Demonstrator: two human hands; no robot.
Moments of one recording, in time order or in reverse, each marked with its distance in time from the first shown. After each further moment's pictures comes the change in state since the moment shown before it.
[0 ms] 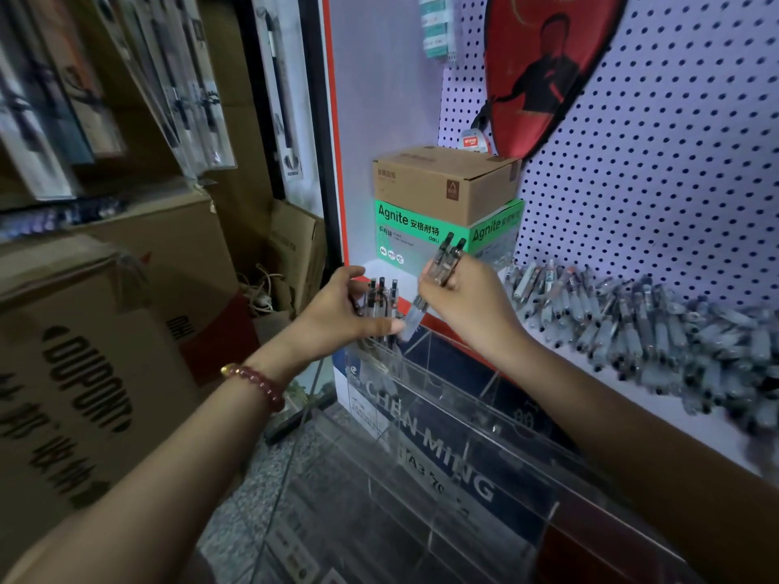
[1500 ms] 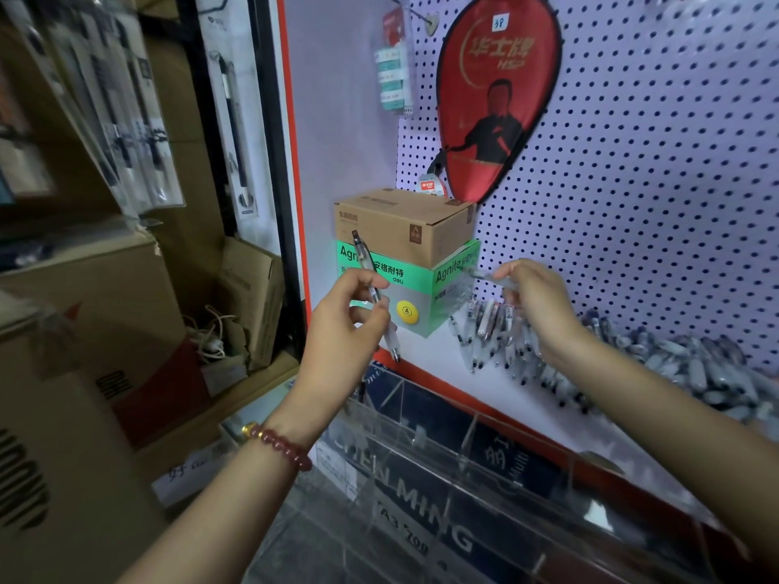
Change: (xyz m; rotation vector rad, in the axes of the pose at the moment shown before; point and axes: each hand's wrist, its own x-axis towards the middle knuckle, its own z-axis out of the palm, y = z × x) left_hand 0.015 0.039 0.031 -0.218 0.308 0.356; right_hand 0.031 0.042 -0.078 0.305 0.279 0.268
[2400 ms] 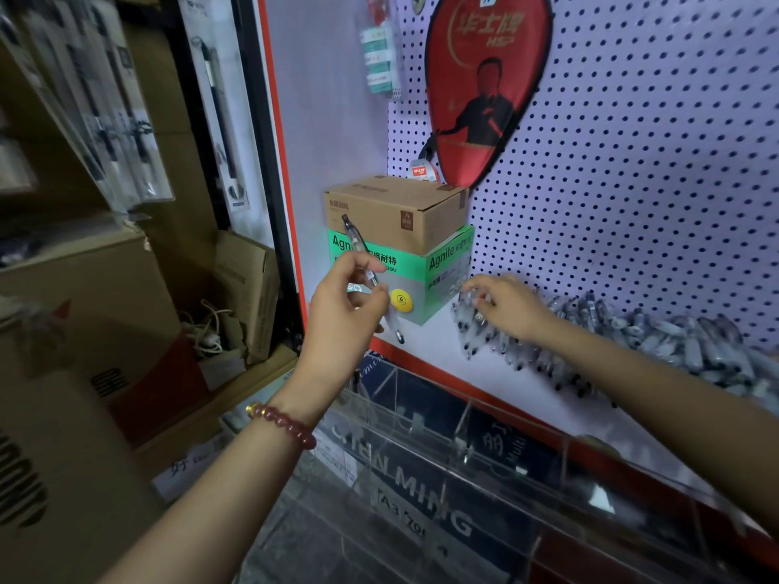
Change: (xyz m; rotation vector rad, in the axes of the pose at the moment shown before) left_hand 0.003 0.004 0.008 -0.018 -0.021 -0.006; right_hand 0.044 0.067 -0.001 -0.875 -0.347 -0.317
